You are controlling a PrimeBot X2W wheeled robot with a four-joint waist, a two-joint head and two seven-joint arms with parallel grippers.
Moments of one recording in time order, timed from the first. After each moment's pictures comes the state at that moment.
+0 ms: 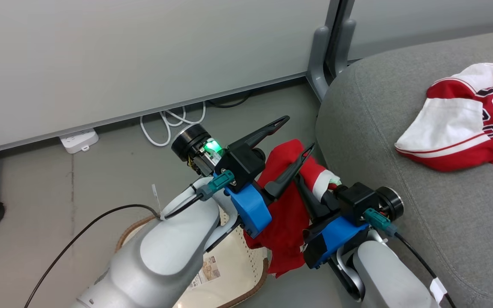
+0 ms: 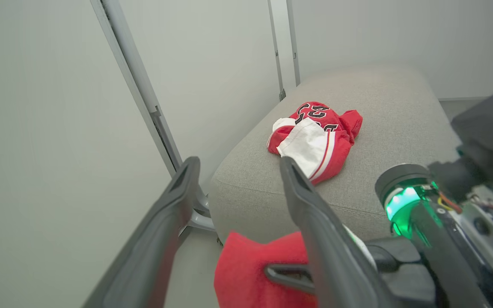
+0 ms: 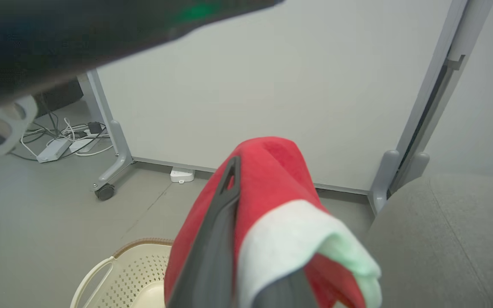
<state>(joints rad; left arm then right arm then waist) -0.84 0.08 -0.89 0.56 -0.34 -0.13 -0.26 -0.45 -0.05 0.41 0.54 0.12 0.13 -0.26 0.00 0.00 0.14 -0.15</state>
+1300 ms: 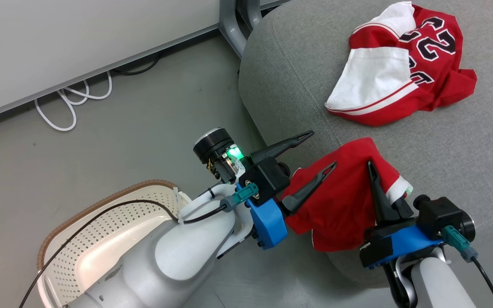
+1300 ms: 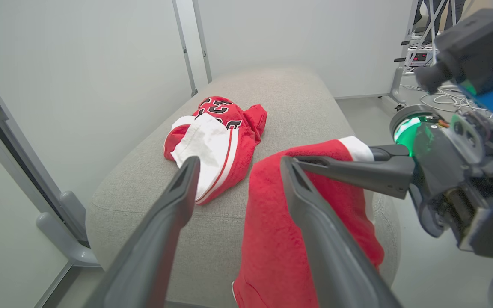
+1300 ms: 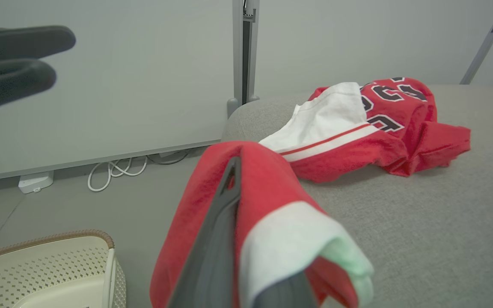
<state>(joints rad) -0.88 0.08 -1.02 0.55 -0.36 -0.13 -0.26 -0.27 -0.07 0.09 0.33 0.07 0.13 -0.26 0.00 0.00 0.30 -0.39</state>
